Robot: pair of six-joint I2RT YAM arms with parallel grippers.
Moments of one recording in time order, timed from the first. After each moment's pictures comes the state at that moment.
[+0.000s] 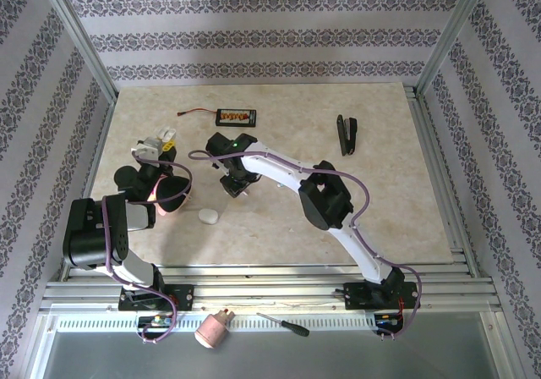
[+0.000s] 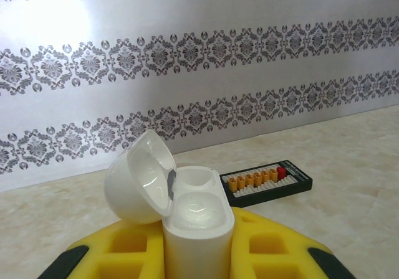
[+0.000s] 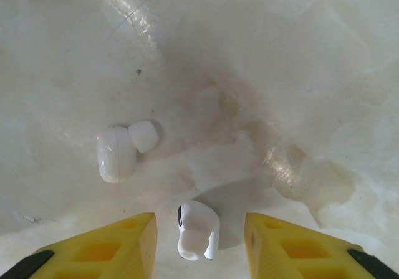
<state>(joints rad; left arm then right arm) 0.22 1.56 0.37 1.29 0.48 0.04 0.87 2.44 2.17 -1.14 0.02 0.10</state>
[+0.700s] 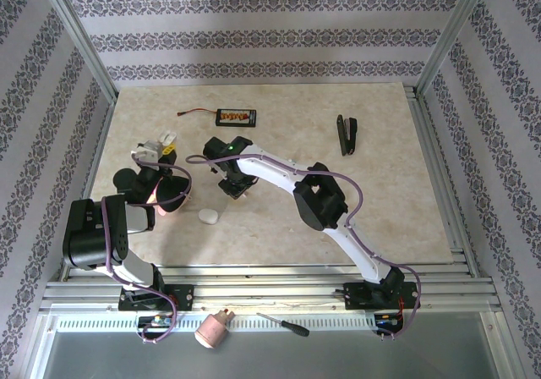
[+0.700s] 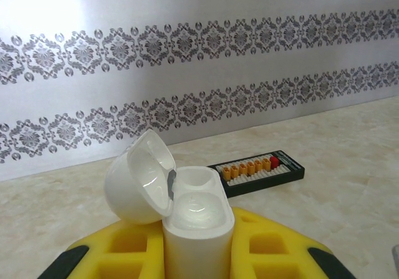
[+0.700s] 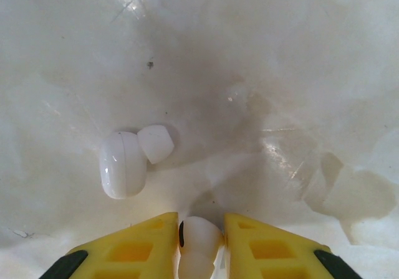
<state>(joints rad) 0.23 1.56 0.34 1.29 0.52 0.04 0.88 2.49 2.20 -1.16 0.02 0.10</state>
